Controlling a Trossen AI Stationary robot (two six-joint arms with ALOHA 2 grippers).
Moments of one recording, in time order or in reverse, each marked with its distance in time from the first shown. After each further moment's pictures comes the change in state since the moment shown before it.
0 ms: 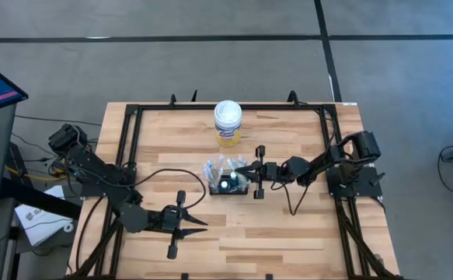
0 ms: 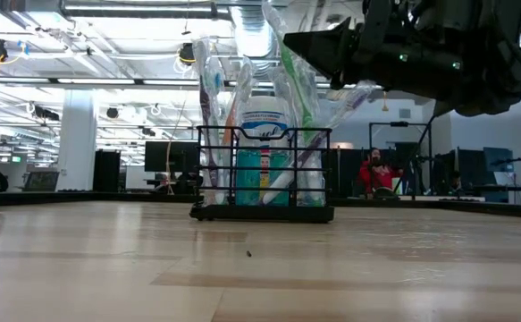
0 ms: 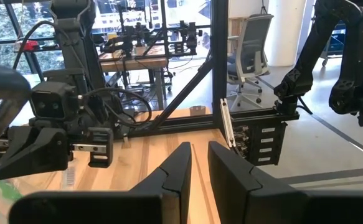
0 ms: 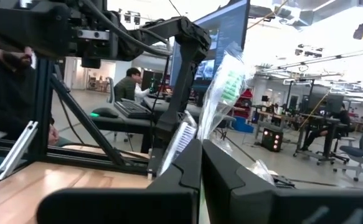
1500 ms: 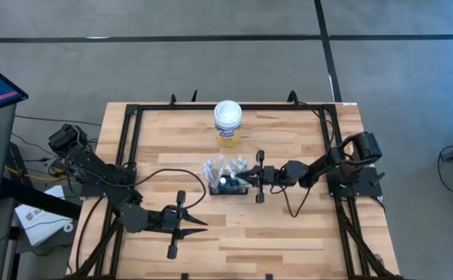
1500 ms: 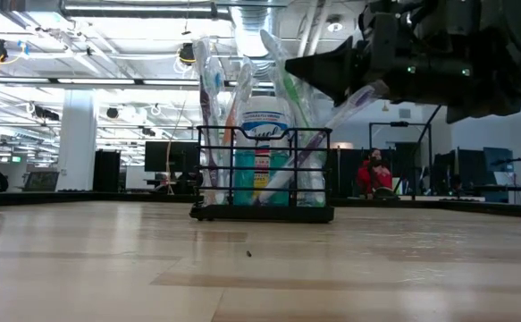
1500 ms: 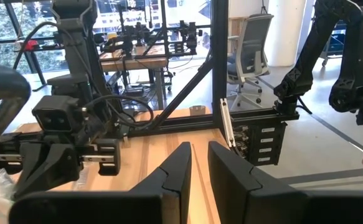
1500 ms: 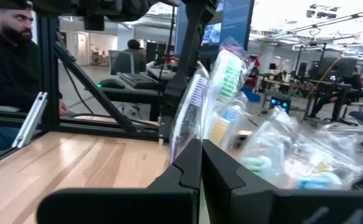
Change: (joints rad) left arm 0.000 0.000 0.000 -0.001 0.000 -0.003; right arm 0.034 -0.004 -0.027 -0.117 0.039 0.061
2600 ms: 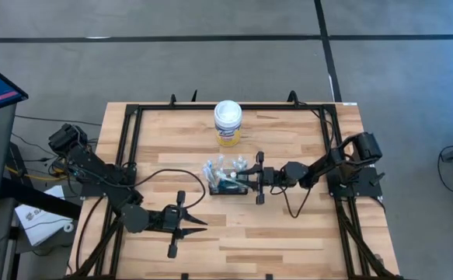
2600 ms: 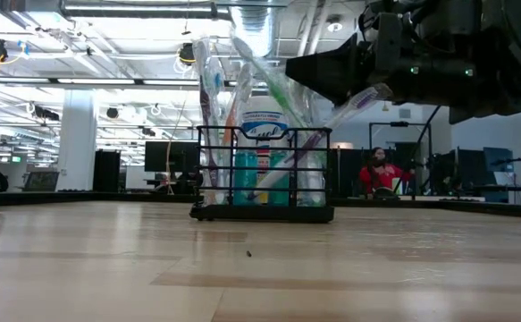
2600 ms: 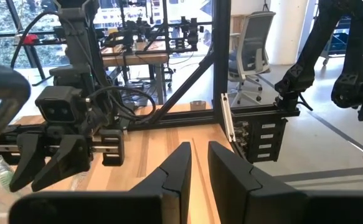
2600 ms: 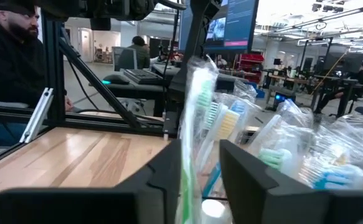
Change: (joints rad) left arm 0.000 0.001 -0.031 0.015 -0.003 -0.026; right arm 0.011 0.000 -0.003 -0.016 -0.005 0.010
